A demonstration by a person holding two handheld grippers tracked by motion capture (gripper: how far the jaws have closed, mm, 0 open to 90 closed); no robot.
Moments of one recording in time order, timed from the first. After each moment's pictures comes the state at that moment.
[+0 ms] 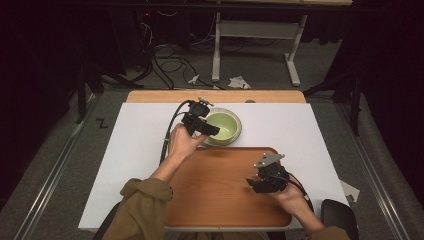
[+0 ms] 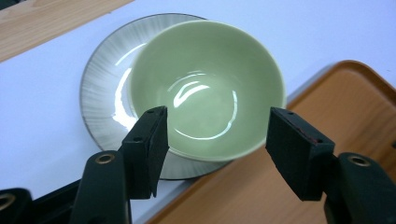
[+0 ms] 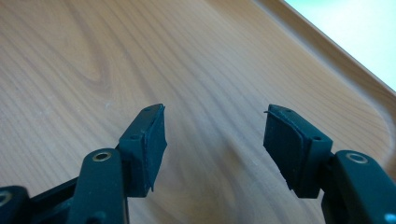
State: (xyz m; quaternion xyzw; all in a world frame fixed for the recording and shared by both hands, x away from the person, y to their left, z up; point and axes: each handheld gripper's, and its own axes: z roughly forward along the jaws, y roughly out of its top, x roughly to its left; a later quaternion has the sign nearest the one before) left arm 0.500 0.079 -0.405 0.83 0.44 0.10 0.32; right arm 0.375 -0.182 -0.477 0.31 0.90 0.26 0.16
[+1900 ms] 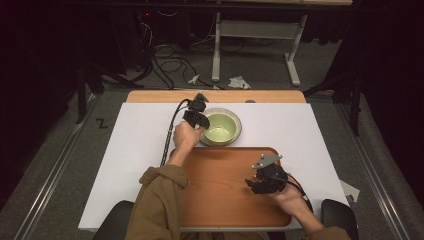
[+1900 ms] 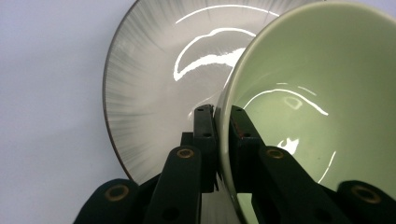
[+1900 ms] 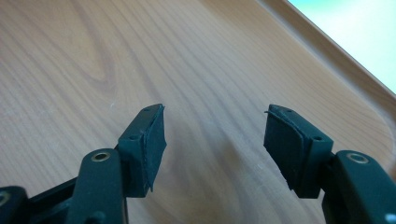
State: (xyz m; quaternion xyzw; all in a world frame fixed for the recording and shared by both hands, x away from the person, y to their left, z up) left arm 0.565 0.085 -0.461 0.79 0.55 0.03 0.27; right arm 0.374 -0.178 -0.478 0.30 0.91 0.25 0.16
